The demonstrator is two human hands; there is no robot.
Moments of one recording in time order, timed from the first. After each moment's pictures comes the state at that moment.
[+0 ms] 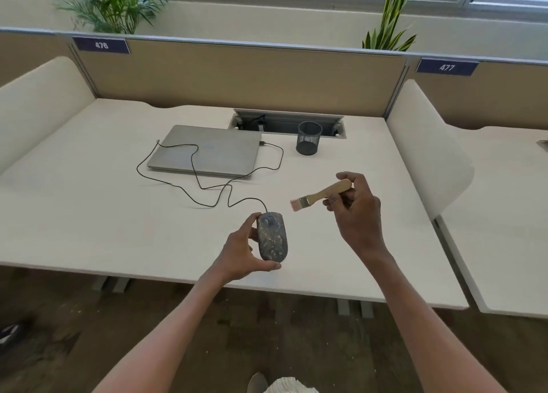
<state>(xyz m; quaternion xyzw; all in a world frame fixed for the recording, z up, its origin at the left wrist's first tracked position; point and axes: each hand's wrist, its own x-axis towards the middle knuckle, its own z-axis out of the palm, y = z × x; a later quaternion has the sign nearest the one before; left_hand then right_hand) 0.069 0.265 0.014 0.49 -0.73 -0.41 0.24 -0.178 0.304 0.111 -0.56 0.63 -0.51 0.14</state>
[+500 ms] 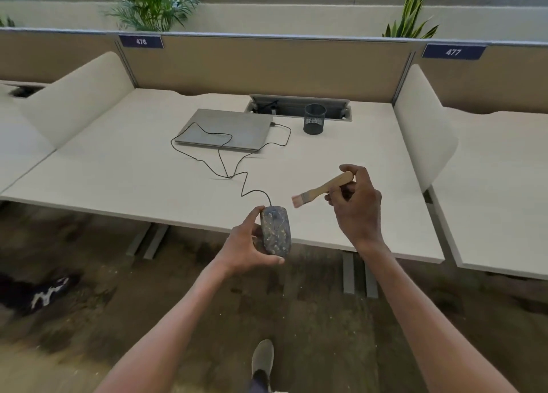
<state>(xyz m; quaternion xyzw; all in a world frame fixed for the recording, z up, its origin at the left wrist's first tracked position) 0.063 0.416 0.045 0.50 -0.74 -0.38 0.25 -0.179 0.428 0.121 -0.55 0.62 -0.53 0.16</state>
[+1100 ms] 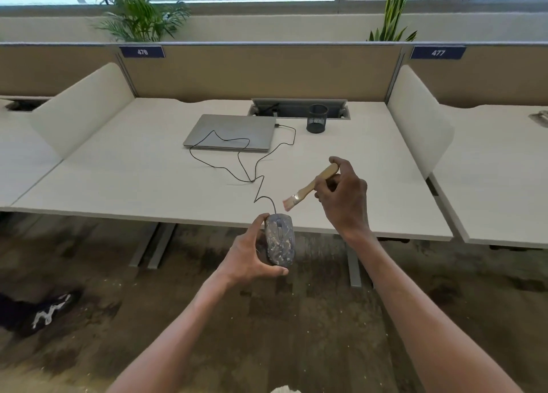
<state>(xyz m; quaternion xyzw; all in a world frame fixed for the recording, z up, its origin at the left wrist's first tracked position) 0.135 0.454 0.040 0.46 -0.77 -0.37 0.25 -0.084 0.455 0.141 -0.55 0.64 -0.52 0.12</state>
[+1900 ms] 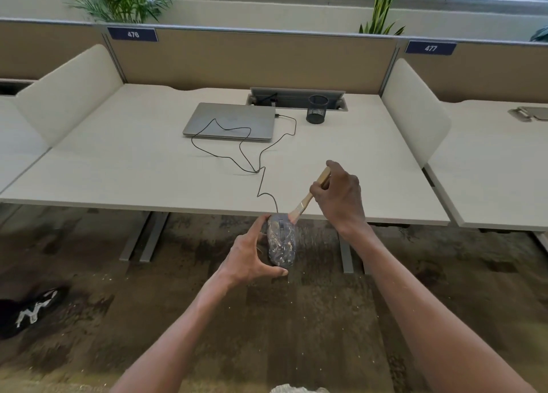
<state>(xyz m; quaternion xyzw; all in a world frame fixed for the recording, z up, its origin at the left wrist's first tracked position) 0.185 0.470 0.032 0.44 -0.78 -0.37 0.25 -0.026 0.462 0.137 -0.56 0.74 -0.36 0.08</state>
